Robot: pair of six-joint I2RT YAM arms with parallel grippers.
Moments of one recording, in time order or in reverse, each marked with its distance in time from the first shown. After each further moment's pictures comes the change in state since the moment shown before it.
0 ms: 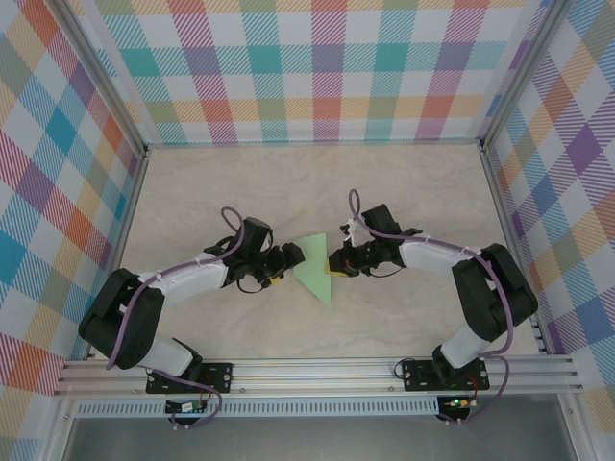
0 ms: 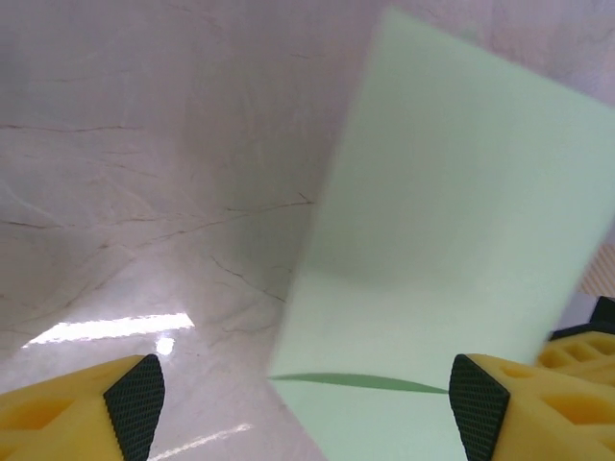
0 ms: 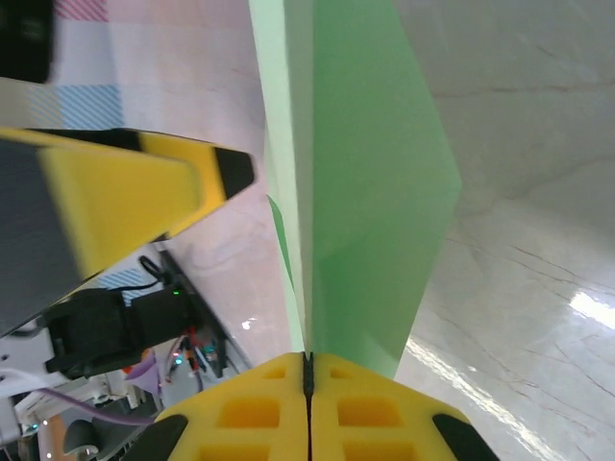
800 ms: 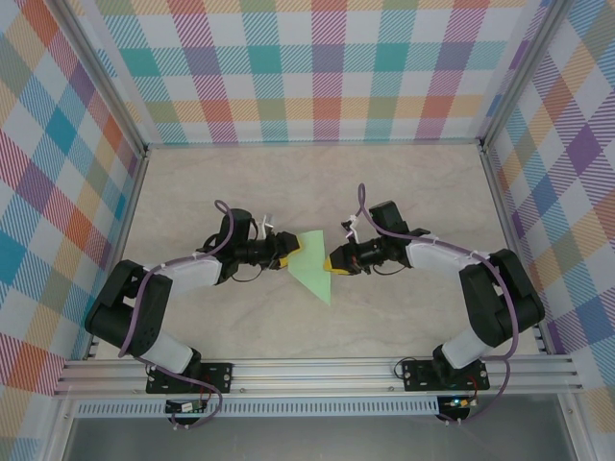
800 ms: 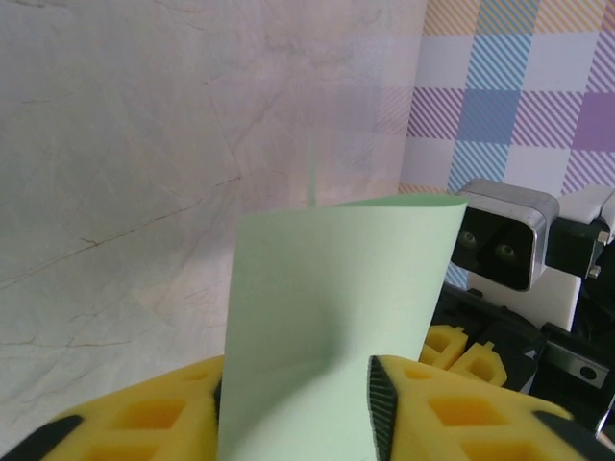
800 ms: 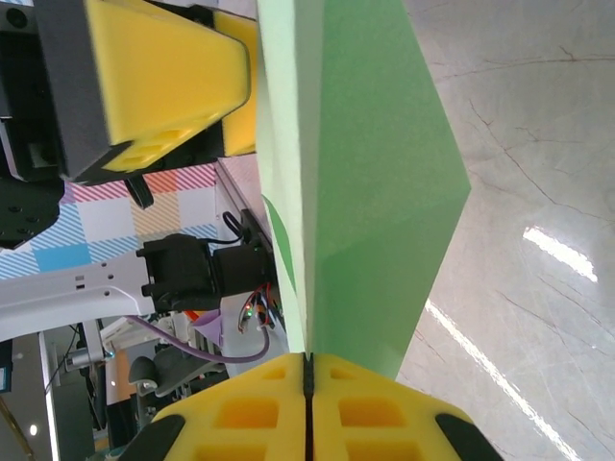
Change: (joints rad) left arm 0.125 0.066 -0.051 0.405 0.370 -0.051; right arm -0.027 -0.032 -0.014 0.028 -0.197 -0.014
